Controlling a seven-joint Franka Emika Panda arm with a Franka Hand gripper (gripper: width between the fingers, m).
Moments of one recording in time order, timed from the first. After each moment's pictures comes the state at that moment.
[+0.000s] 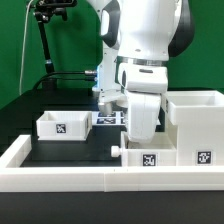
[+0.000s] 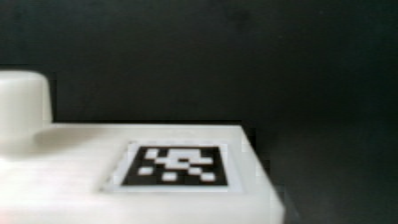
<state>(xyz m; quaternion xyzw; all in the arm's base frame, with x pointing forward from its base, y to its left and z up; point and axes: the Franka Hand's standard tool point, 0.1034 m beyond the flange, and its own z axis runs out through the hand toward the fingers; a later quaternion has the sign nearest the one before) 0.540 -0.003 0.011 0.70 0.71 -0.02 0.06</state>
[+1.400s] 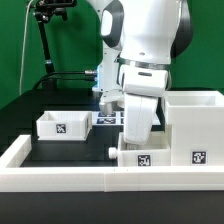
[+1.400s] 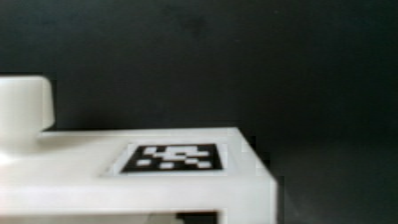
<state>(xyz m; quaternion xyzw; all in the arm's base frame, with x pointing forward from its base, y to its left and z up) 0.534 0.000 0.007 0.73 0.68 -0.04 0.06</state>
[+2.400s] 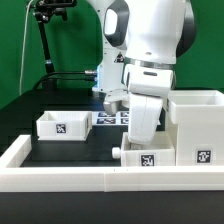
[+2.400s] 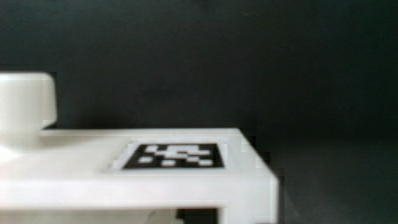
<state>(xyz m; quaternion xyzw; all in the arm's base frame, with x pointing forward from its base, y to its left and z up) 0.536 0.003 0.009 0.73 0.68 -0.05 0.06</state>
